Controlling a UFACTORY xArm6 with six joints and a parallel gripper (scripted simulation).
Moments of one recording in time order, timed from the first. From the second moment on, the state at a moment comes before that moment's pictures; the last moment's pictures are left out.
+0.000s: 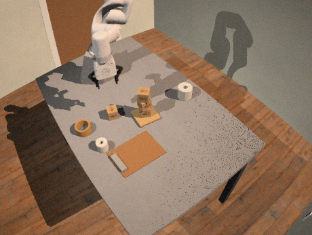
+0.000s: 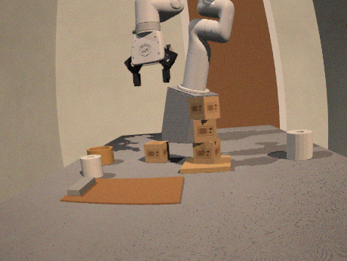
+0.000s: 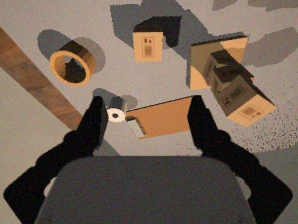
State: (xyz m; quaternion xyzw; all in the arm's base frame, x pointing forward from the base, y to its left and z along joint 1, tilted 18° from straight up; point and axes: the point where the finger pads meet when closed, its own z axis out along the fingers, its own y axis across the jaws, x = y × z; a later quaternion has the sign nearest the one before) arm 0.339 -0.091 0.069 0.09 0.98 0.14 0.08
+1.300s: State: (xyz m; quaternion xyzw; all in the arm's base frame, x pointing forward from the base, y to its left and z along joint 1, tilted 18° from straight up) arm 0.345 -0.083 0.039 0.09 0.98 0.14 0.08
